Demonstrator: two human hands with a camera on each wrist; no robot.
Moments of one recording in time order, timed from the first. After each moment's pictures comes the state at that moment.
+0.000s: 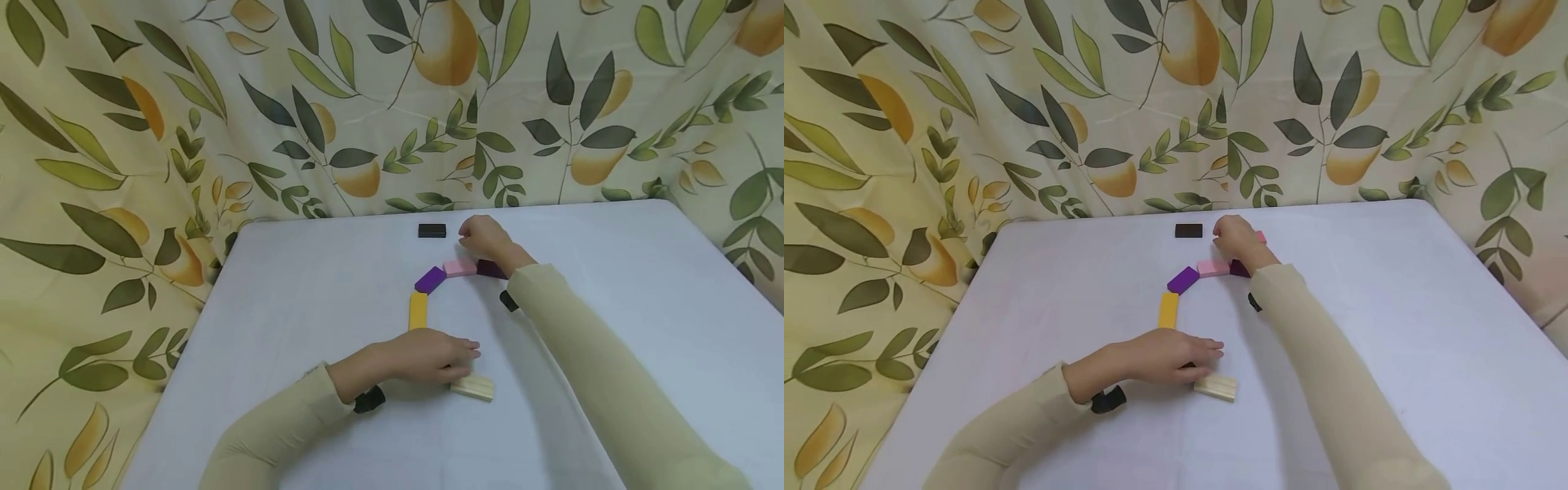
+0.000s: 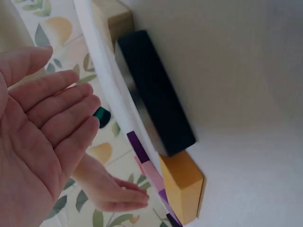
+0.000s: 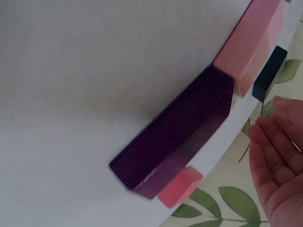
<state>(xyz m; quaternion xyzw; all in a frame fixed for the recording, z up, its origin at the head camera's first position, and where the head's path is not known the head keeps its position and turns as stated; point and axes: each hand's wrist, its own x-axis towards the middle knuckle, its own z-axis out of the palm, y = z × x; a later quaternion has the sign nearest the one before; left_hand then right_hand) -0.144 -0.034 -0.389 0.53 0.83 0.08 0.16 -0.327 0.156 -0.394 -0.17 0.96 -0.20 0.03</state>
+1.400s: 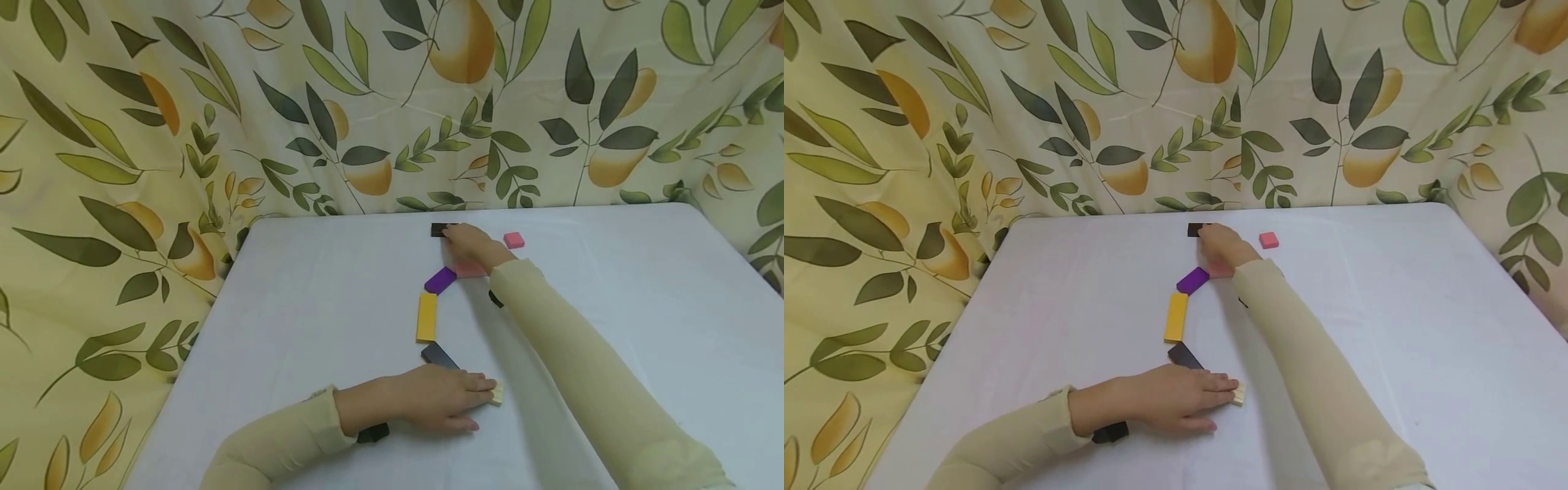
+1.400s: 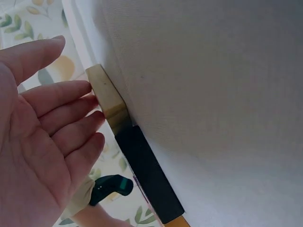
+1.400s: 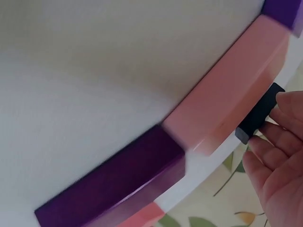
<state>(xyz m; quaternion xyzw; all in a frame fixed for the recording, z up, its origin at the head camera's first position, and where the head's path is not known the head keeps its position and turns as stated) -0.104 -0.036 -0.403 0.57 0.81 -0.04 0.17 -0.338 0.111 -0.405 -0.24 0.96 -0.09 0.11</state>
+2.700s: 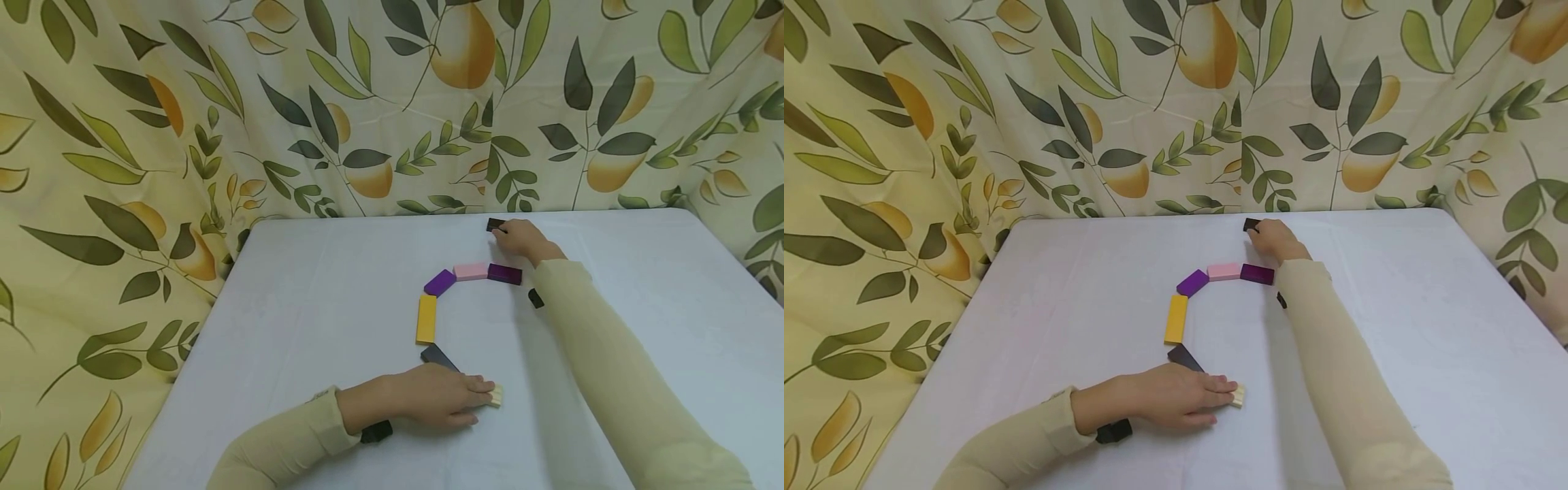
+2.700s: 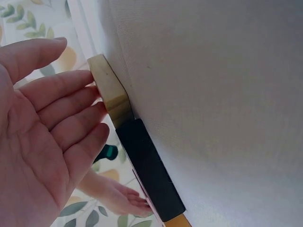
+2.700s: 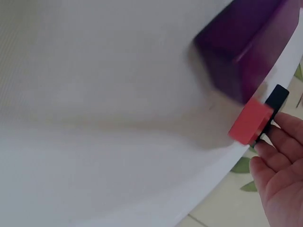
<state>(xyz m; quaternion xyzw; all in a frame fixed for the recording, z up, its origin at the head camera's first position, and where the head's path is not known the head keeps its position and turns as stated) -0.106 -0.033 -0.399 0.56 0.81 -0.03 0.17 -0.347 0.203 -0.405 -0.10 0.97 -0.17 0.12</state>
